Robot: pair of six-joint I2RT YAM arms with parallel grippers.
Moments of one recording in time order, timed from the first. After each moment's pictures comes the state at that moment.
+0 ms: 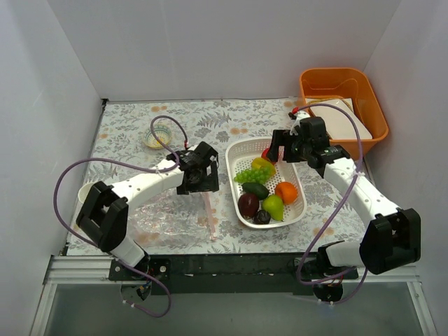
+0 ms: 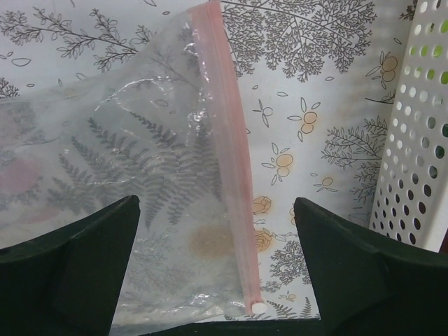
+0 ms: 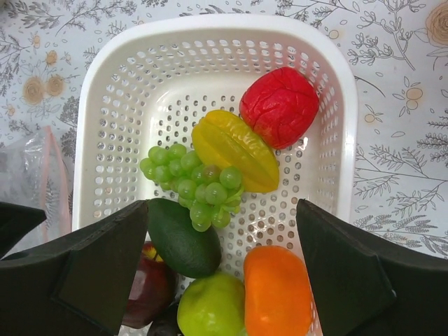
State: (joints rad) left arm -0.69 1.54 1.10 -0.75 -0.22 -0.74; right arm 0.33 1.33 1.04 -0.40 -0.17 0.27
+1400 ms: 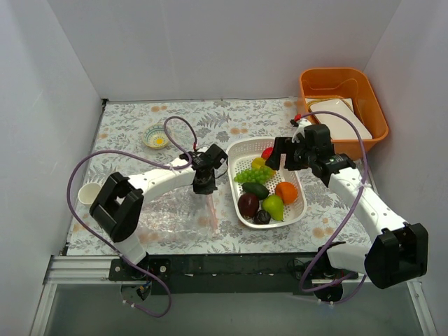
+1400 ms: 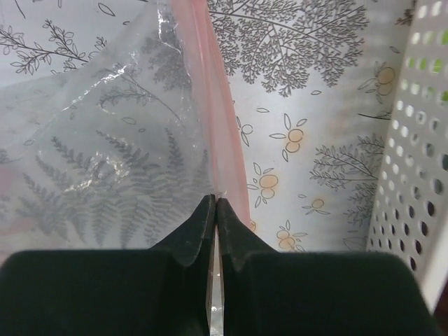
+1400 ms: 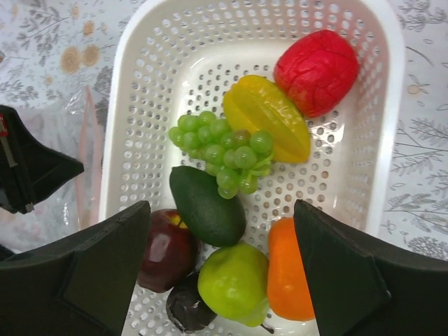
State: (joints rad) left arm -0.75 1.70 1.16 -0.74 -0.27 -0.77; right arm 0.33 1.22 0.96 -0.43 -0.25 0.29
